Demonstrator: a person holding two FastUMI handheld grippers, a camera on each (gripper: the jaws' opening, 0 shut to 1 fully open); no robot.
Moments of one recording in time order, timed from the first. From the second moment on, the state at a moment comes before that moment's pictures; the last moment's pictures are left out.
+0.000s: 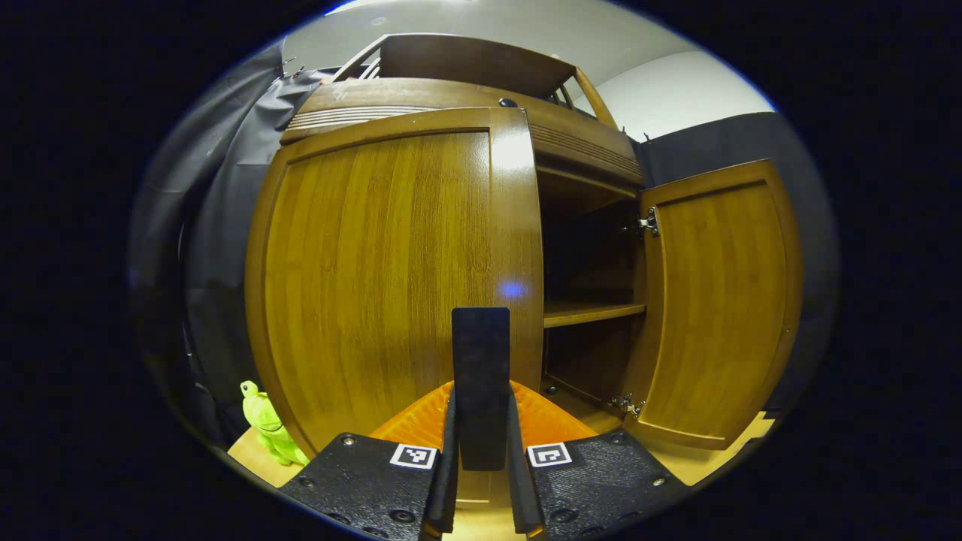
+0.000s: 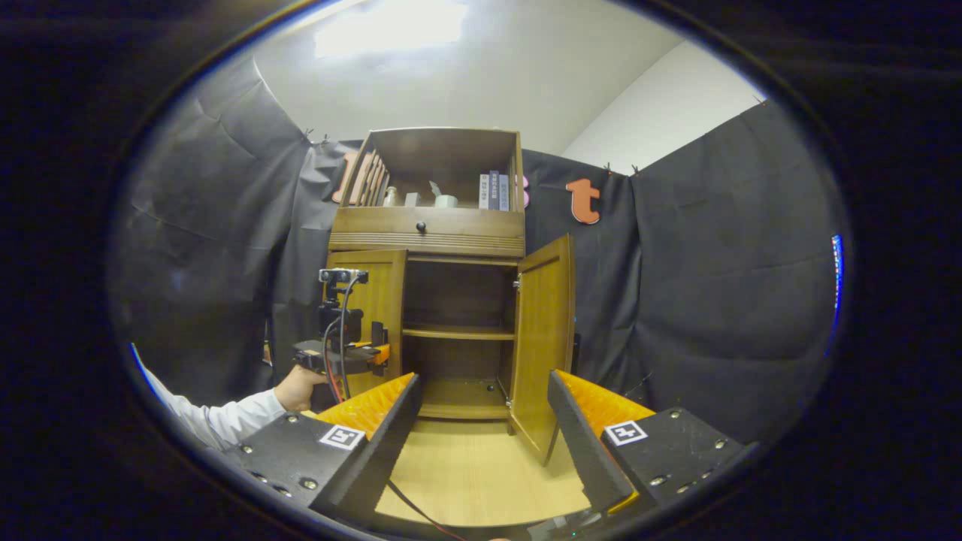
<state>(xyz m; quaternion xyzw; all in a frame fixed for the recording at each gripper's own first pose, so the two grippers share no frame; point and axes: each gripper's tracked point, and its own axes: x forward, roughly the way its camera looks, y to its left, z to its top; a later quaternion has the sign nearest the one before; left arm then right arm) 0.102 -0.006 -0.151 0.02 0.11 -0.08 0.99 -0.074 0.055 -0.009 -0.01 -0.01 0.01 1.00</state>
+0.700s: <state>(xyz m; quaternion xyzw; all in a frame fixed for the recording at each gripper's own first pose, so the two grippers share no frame) 0.020 0.044 -0.123 0.02 0.13 -0.11 0.99 -0.071 0.044 -0.009 0.03 -0.02 -0.01 1.00</state>
